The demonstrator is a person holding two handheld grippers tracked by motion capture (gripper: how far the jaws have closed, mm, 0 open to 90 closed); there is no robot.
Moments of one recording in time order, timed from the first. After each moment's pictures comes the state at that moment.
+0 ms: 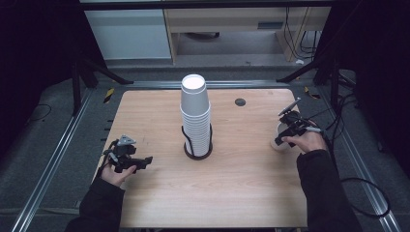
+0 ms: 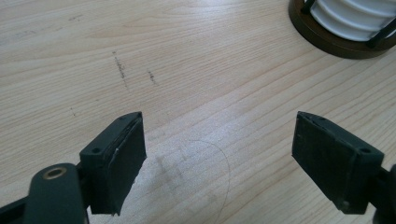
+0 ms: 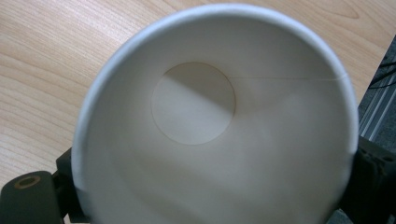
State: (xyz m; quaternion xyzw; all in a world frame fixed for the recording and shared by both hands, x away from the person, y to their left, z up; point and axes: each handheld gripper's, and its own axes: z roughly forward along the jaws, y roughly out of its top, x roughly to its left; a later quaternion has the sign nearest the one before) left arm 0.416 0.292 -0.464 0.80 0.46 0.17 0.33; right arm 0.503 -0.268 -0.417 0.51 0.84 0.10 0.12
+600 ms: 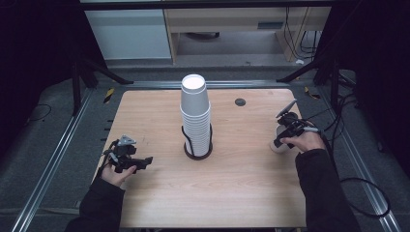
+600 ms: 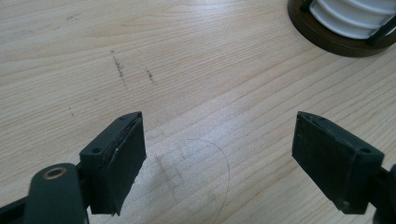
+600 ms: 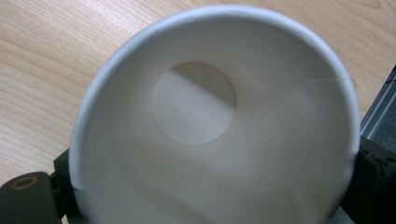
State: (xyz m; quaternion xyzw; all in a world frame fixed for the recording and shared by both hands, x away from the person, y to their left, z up) left arm 0.416 0.292 -0.464 0.81 0.46 0.16 0.33; right arm 0.506 -0.264 -0.423 0.50 0.85 0.08 0.11
